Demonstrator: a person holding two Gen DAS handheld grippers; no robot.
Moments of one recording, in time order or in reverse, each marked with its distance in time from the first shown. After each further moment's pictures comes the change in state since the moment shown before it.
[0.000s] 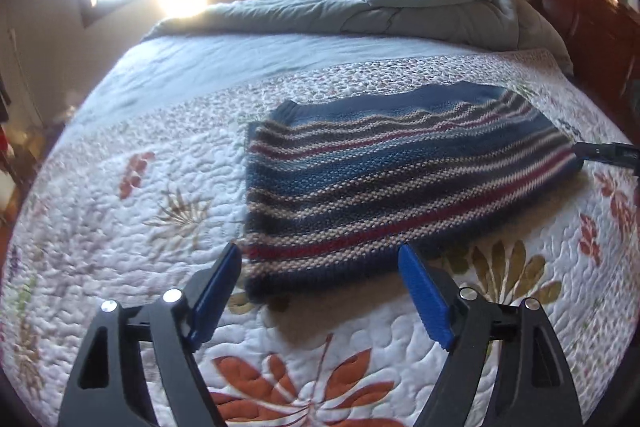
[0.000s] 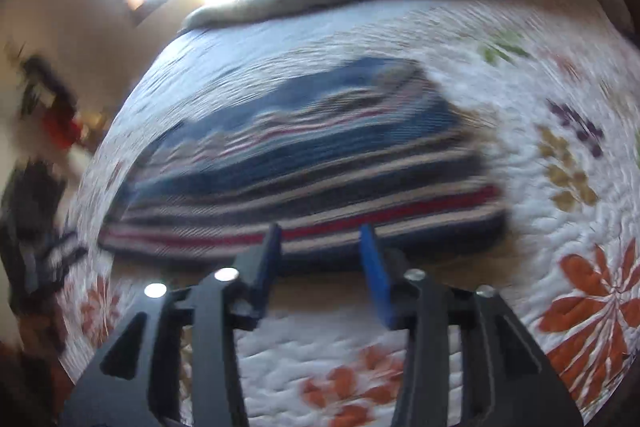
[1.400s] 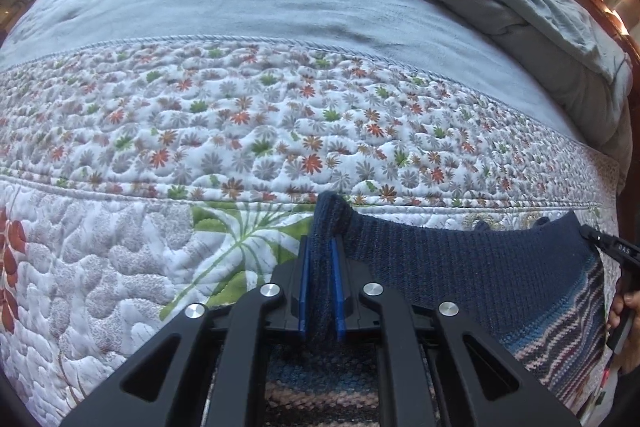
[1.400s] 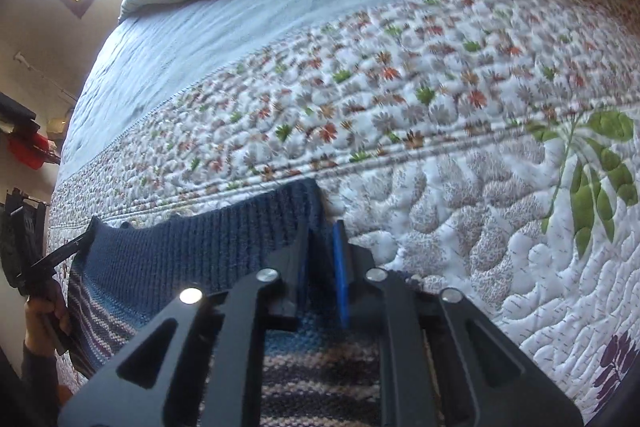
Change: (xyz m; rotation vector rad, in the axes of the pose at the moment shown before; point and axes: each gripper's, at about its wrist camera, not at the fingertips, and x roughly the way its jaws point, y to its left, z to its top) left arm 0.255 0.090 0.163 -0.406 0.310 -0.126; right arm 0.201 -0.135 0.221 0.184 0.268 -0.052
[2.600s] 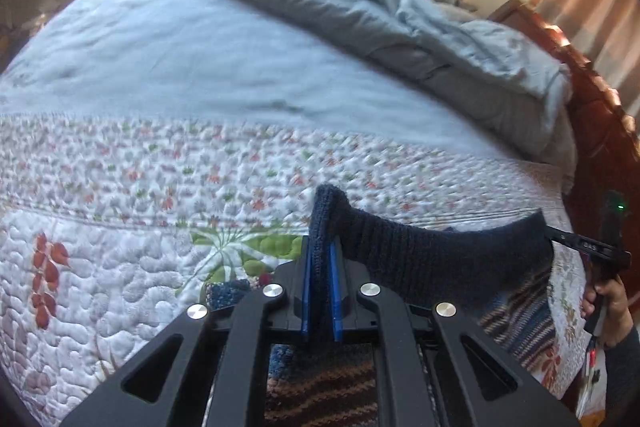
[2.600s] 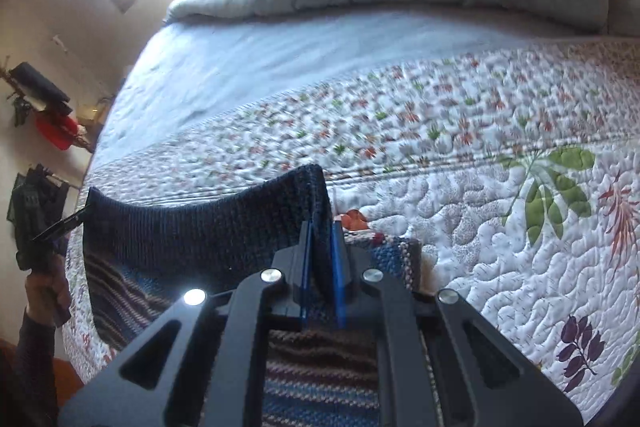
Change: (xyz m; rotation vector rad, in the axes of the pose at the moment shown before) left arm -0.095 -0.014 -0.002 0.070 -0.140 -0.143; right arm -0.086 0.021 -0.012 -0.101 -0.063 0.067
